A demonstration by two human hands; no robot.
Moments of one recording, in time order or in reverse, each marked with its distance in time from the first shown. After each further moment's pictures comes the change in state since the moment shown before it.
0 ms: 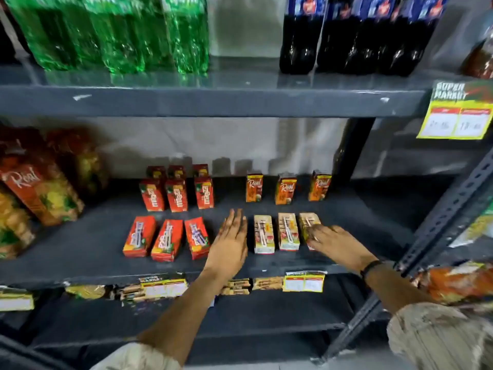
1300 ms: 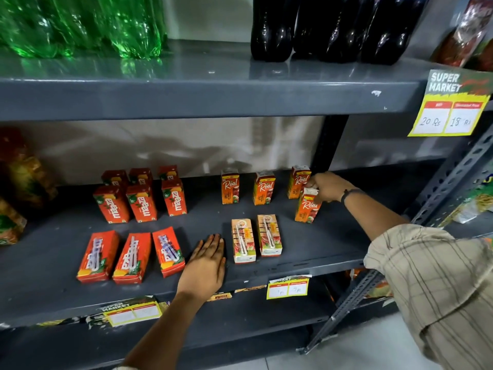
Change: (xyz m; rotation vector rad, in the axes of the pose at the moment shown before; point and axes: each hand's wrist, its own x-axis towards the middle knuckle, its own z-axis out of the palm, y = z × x) left_hand 0.004 -0.020 0.043 -0.132 -0.049 0.038; right_hand 0.072 0.111 -0.036 0.751 -0.379 0.623
